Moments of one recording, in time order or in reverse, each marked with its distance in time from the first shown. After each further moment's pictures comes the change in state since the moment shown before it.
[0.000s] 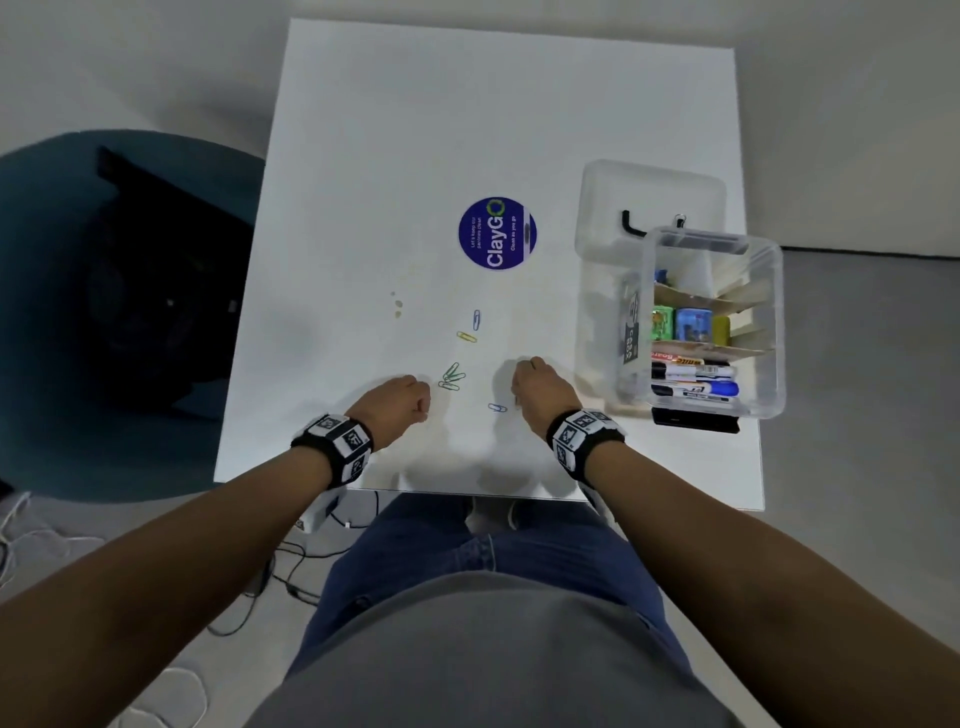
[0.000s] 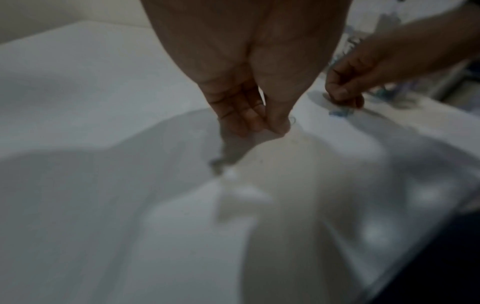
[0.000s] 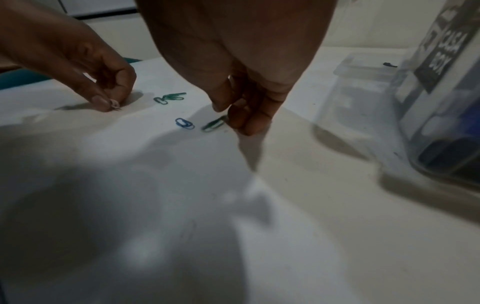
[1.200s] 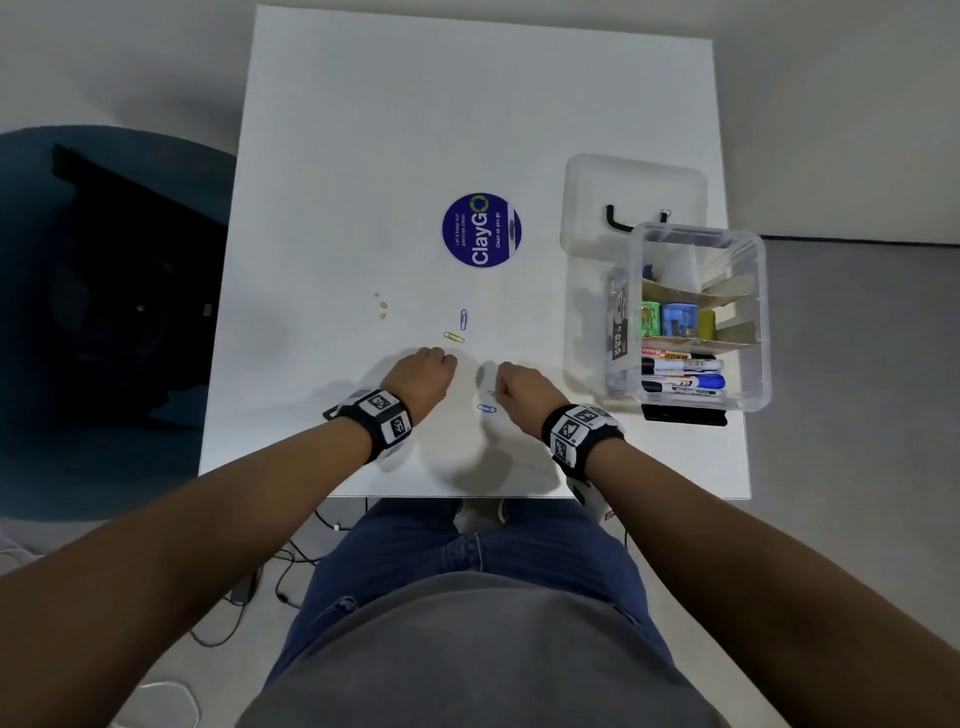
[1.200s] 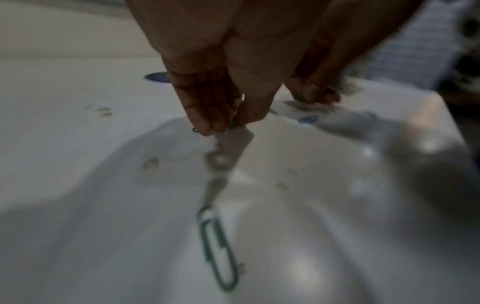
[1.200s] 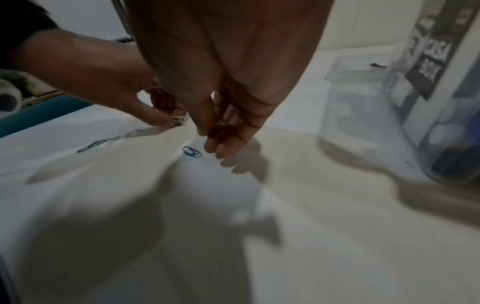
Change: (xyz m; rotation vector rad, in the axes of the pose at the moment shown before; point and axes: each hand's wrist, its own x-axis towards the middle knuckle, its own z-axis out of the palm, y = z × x) left_hand 0.045 0.053 -0.016 0.486 0.052 0.095; right_hand 0.001 -0.005 -0.006 0.191 -0.054 0.013
